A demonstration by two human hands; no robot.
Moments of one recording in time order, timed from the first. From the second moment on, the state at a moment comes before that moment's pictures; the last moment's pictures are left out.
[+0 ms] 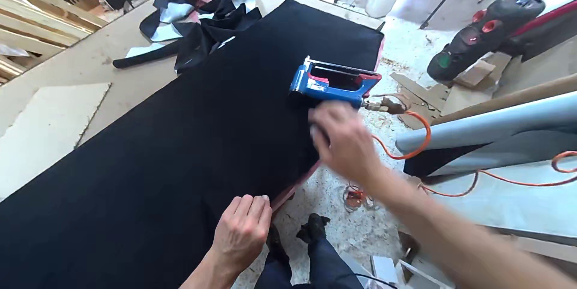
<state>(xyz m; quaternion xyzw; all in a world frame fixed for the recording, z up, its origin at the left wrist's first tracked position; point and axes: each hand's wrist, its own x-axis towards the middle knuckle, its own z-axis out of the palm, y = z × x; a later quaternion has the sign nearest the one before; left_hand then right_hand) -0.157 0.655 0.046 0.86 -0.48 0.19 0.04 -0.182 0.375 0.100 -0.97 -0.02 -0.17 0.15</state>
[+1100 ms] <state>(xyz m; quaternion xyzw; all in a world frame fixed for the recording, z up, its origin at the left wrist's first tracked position) -0.153 0.662 0.000 0.82 -0.51 0.10 0.24 -0.066 0.280 0.116 -0.99 0.07 0.09 0.05</state>
